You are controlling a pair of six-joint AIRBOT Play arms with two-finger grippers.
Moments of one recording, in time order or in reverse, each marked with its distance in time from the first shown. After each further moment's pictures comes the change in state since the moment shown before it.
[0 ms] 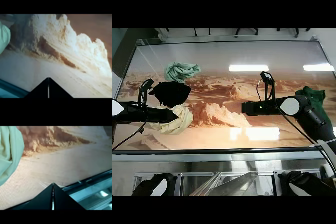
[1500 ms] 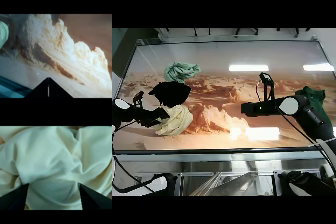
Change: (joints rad) left arm 0.251 -0.402 0.006 0.177 0.212 -0.114; right arm 0.000 -0.009 0.000 0.006 0.037 0.000
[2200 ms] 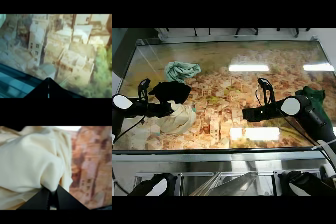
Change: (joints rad) left arm -0.241 0.270 0.000 -0.106 -0.002 0.036; right arm -0.001 0.024 0.000 -0.004 0.125 -0.005
